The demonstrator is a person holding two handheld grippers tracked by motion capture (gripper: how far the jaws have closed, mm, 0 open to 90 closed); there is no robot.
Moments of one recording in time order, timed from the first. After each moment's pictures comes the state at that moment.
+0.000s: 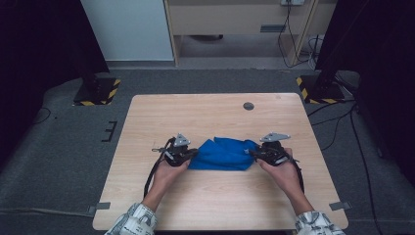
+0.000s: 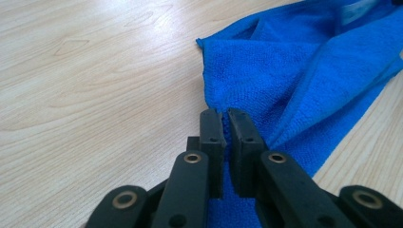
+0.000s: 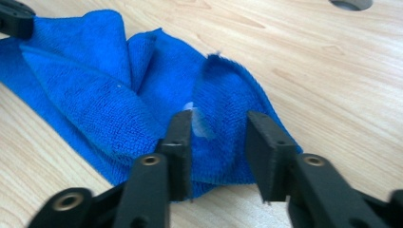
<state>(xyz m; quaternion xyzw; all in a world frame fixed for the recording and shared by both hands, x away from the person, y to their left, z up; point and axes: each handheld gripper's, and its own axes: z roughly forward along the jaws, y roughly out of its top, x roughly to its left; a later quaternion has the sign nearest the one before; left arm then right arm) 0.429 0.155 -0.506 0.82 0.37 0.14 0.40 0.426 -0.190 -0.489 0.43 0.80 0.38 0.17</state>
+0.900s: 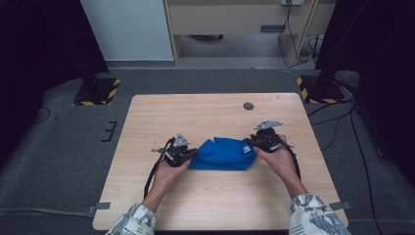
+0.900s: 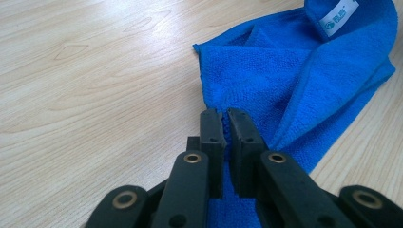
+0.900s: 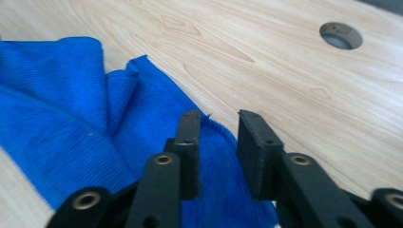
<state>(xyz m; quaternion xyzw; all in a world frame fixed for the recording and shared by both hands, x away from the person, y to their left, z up) 0.427 0.155 -0.504 0.82 0.37 0.14 0.41 0.466 -0.175 -0.476 0.40 0.82 0.36 0.18</state>
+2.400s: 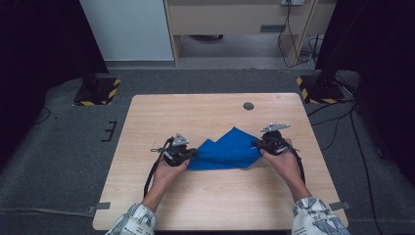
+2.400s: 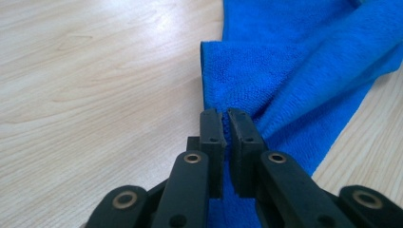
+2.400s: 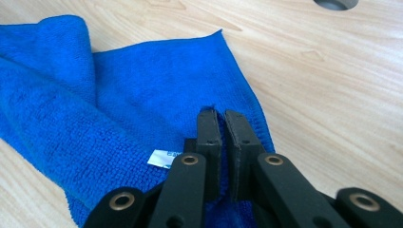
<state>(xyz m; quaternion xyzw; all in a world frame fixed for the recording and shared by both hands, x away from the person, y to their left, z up) 0.428 0.157 -0.506 0.82 0.38 0.13 0.40 0.458 -0.197 -0.489 0.44 0.81 0.36 0.16</state>
